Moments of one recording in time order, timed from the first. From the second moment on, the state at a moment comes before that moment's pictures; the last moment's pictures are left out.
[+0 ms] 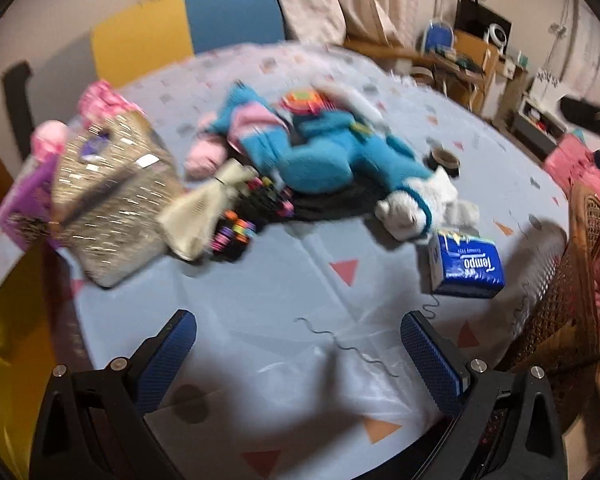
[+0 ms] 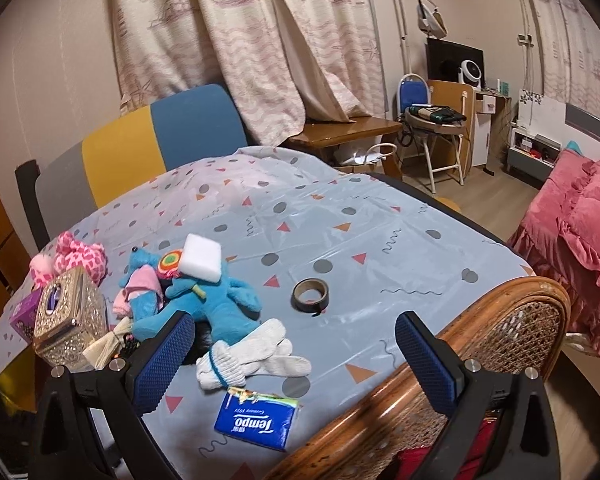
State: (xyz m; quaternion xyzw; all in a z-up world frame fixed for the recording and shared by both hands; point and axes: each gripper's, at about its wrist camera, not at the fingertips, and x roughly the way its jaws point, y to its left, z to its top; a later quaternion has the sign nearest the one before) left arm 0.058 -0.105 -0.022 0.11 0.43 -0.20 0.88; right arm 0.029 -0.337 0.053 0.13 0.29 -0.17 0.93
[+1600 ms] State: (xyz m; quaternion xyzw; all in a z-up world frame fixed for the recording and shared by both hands) left arm 0.077 -0.152 -0.082 0.15 0.47 -0.31 0.81; right arm 0.079 -0.395 0.033 0.20 0.39 -0.16 0.89
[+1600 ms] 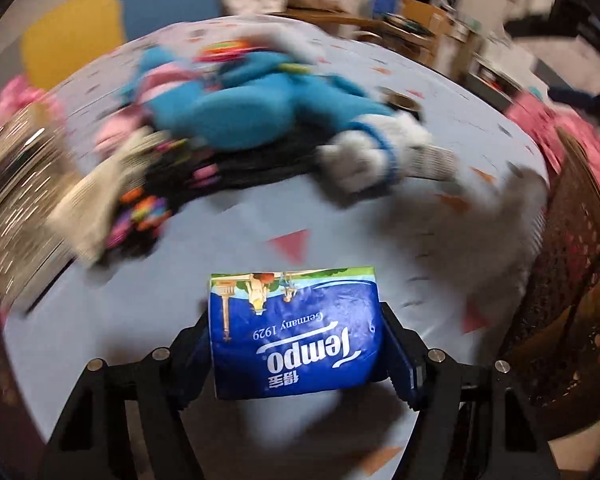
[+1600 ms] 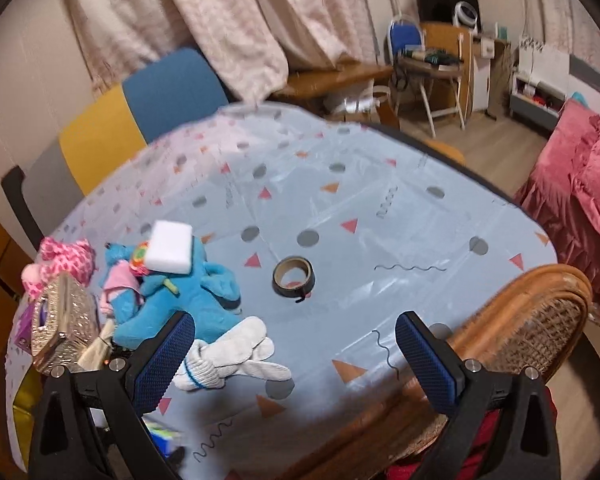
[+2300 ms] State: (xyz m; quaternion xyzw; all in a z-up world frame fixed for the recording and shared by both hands) left arm 0.078 -0.089 -0.088 0.09 0.44 -0.25 0.86; right arm 0.229 -0.421 -0.083 0.14 0.57 -0.21 0.78
